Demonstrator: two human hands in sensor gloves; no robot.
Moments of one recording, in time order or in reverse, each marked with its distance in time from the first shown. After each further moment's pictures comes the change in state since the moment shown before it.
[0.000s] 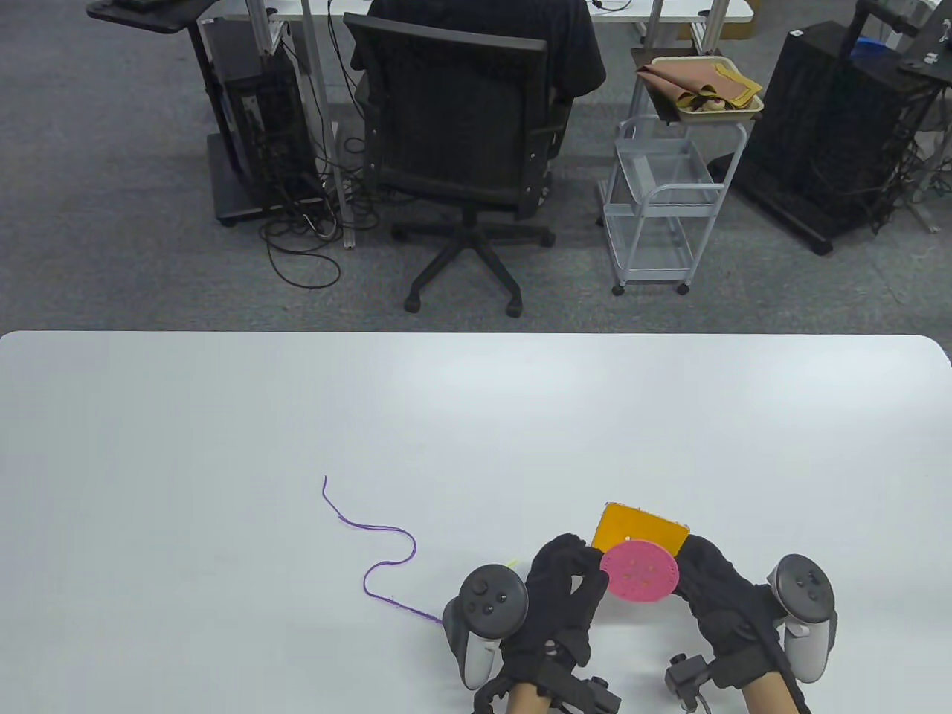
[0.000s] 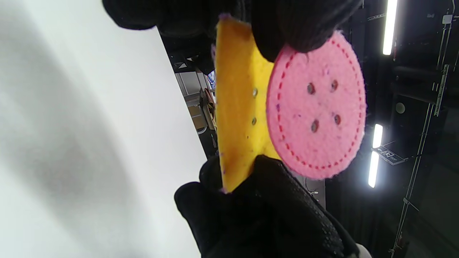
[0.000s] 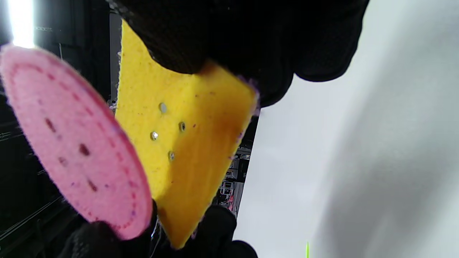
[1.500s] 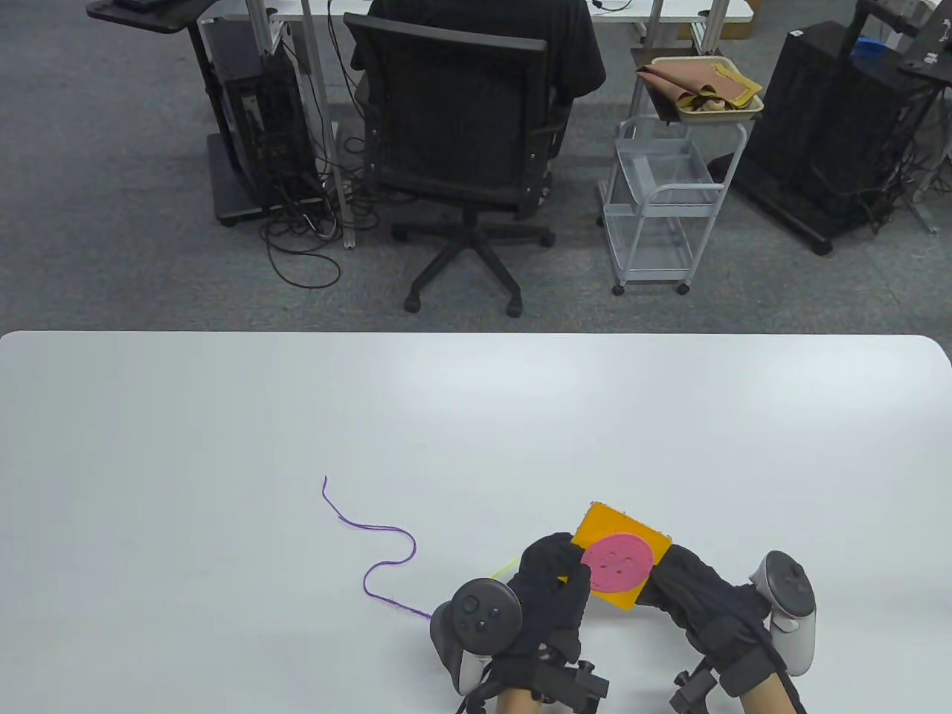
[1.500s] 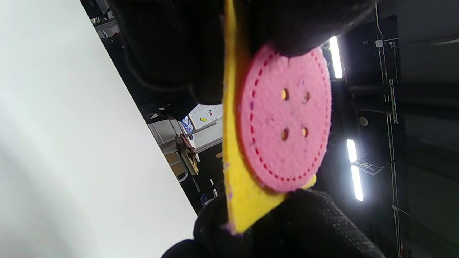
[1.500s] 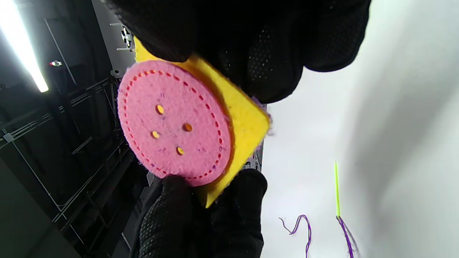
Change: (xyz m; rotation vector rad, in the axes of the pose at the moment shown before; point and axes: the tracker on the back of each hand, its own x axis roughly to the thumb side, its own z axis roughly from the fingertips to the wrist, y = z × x) left_hand 0.008 0.017 0.005 0.188 -0.147 -0.152; right_hand 0.002 0.017 0.001 0.253 -0.009 -0.172
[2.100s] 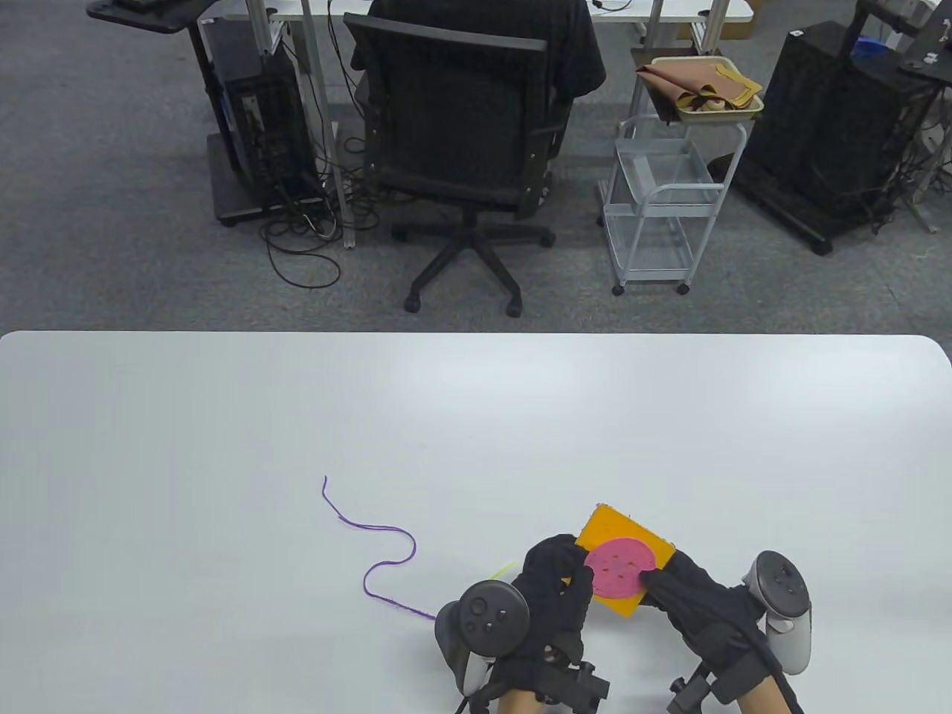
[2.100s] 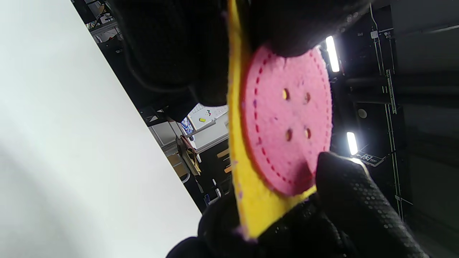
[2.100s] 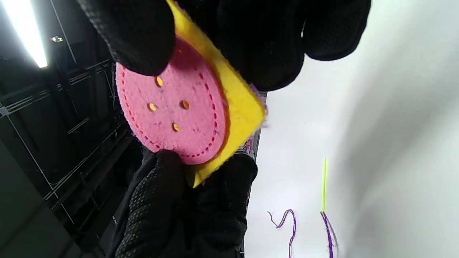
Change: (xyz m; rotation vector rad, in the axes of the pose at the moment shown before) left_hand 0.000 -0.004 0.001 -0.007 -0.012 -0.044; right_hand 0.003 0.007 0.000 0.027 -0.013 0.090
